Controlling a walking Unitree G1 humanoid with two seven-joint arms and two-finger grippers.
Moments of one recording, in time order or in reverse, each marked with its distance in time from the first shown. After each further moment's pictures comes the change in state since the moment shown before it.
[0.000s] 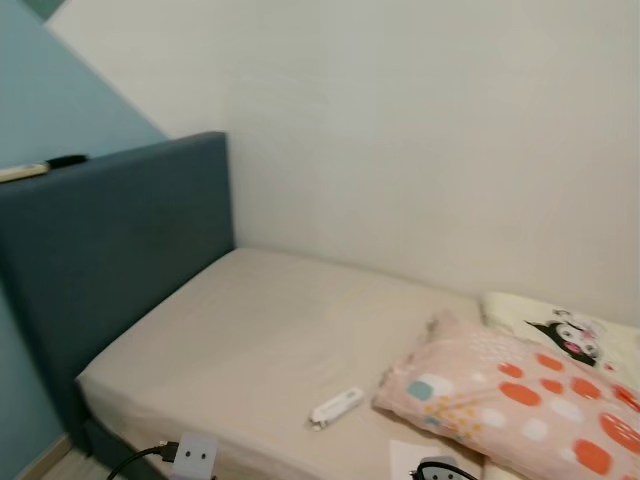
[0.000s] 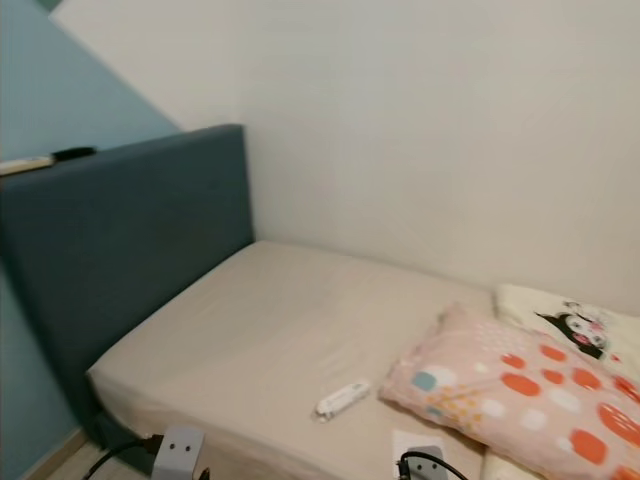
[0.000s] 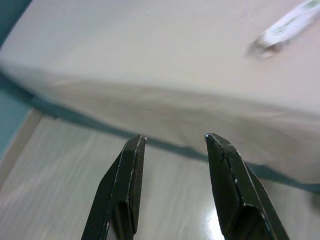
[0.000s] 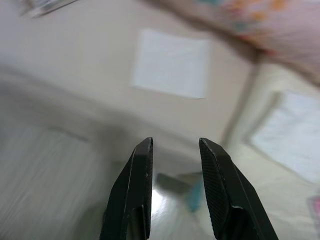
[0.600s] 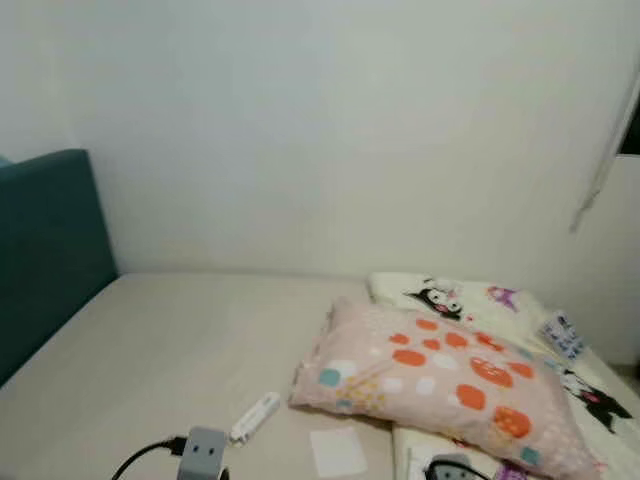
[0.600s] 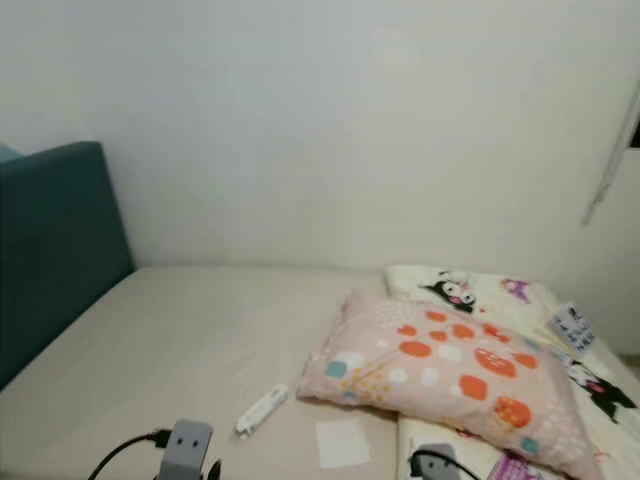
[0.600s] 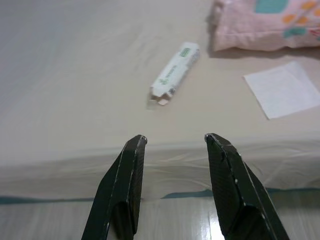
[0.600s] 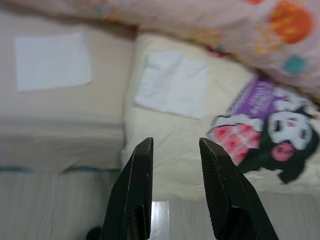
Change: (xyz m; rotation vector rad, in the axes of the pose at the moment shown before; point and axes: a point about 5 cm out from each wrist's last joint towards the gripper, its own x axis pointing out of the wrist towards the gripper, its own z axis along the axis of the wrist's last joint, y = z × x) left arm 0.001 -0.001 0.008 -0.022 -0.049 -0.017; right arm 0.001 -0.008 0.010 0.008 -0.056 -0.023
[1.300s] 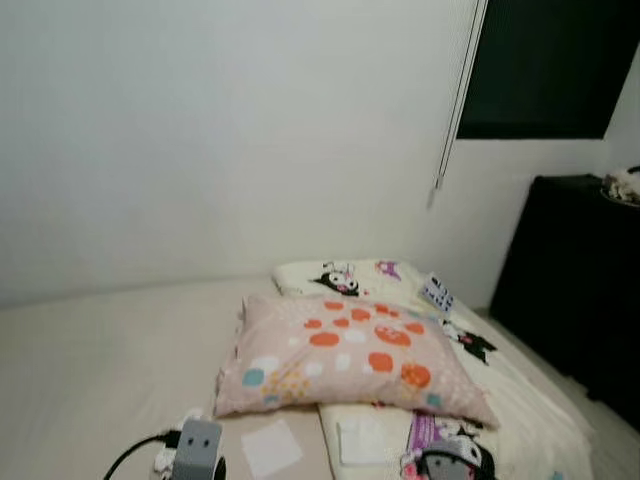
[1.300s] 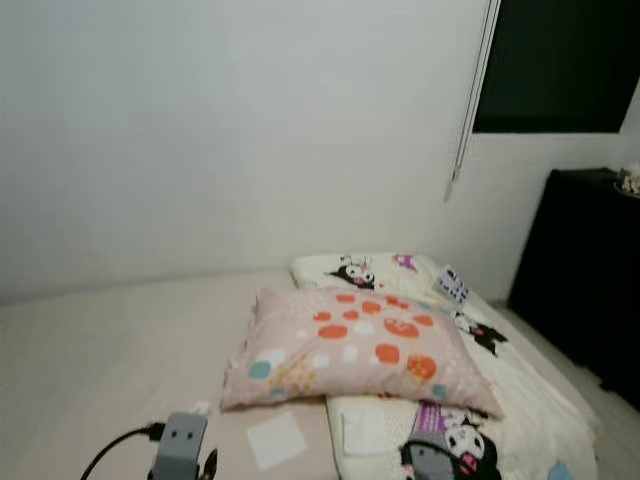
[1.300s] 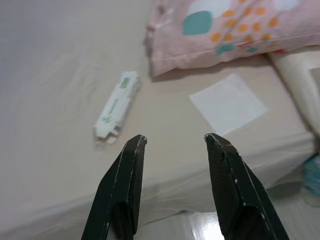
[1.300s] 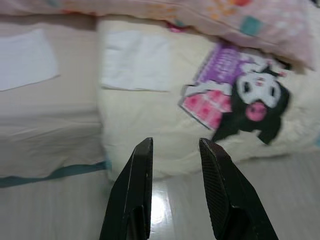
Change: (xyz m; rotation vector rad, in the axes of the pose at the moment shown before) left arm 0.003 0.003 0.007 -0.028 -0.031 0.027; right arm 0.000 0.012 0.007 -0.026 -0.039 0.085
